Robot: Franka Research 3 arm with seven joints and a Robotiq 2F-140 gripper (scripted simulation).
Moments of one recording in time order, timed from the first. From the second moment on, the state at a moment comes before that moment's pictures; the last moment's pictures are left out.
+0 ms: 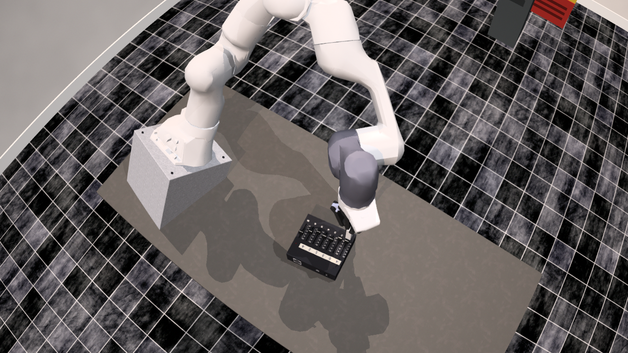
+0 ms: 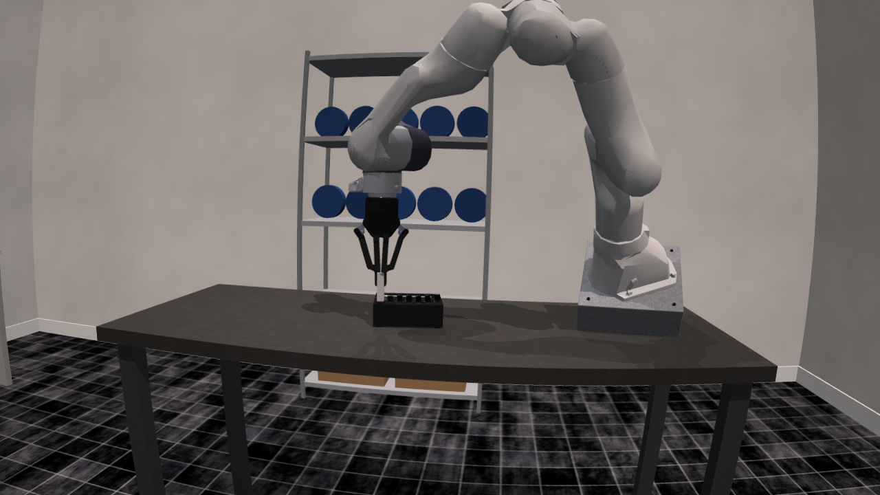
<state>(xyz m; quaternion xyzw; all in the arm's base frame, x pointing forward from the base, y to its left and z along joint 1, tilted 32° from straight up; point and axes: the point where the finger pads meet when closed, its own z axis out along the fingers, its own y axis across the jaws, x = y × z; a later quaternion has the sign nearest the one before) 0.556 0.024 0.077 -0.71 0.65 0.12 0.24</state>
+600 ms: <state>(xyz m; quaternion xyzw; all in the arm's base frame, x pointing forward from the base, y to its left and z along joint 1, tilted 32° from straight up) 0.558 0.016 0.073 -0.71 0.65 0.12 0.24</state>
